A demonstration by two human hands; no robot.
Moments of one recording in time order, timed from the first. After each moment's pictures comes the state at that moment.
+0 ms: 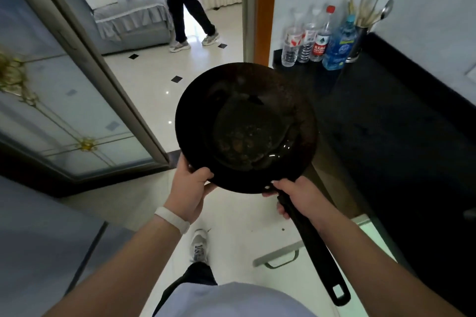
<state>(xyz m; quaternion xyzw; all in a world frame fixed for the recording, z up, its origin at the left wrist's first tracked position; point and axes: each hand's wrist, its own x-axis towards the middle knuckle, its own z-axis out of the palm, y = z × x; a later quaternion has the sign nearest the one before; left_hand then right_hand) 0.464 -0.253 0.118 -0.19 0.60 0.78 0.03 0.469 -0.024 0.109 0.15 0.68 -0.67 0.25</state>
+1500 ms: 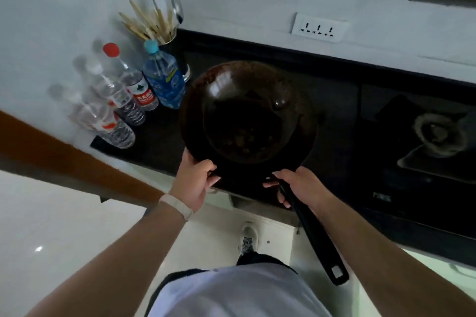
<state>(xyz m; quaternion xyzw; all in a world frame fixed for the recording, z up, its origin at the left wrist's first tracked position) 0.042 0.027 0.072 0.02 0.63 0.62 0.47 0.238 0.149 0.064 0.50 0.49 -0.72 -0.04</state>
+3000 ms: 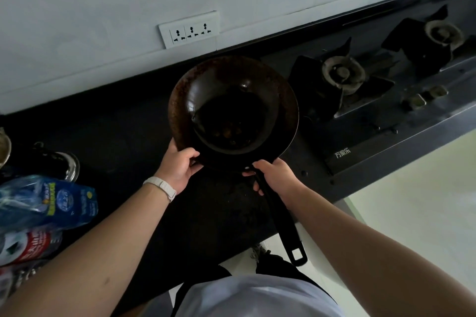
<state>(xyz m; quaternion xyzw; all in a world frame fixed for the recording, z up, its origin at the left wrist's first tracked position) -0.031 0.270 0.007 0.21 0.60 0.36 0.68 0.197 0.217 0.012 0.66 0.24 -0.65 -0.28</state>
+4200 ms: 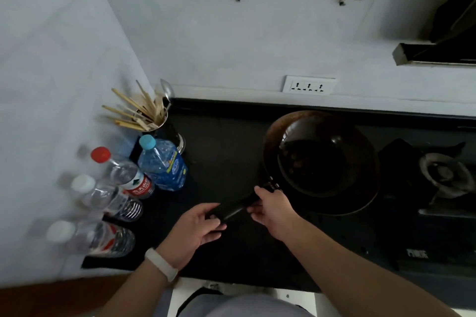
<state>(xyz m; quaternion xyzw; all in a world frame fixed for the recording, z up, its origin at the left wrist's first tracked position) -0.106 0.099 0.048 0.15 0.65 0.42 0.61 0.059 0.225 0.037 0.62 0.28 -0.71 -0.16</state>
